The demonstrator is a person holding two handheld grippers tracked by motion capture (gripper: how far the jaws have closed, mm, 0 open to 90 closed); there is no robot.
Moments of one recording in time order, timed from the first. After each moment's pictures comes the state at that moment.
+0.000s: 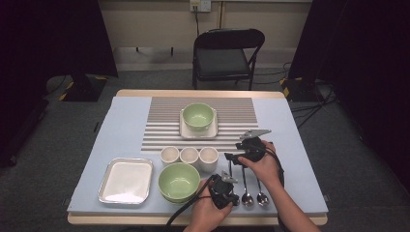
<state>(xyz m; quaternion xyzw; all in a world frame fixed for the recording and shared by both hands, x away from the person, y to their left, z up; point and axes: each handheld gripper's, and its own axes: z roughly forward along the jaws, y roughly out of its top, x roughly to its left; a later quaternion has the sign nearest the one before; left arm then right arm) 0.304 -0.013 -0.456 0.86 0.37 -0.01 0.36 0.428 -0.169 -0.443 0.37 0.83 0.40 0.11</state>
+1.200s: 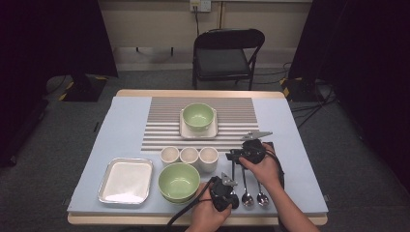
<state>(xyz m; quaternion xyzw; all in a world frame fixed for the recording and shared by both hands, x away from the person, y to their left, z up) 0.299 -0.014 -0.461 0.86 0.37 0.01 0.35 0.420 -0.169 -0.444 0.39 0.82 0.41 0.08</state>
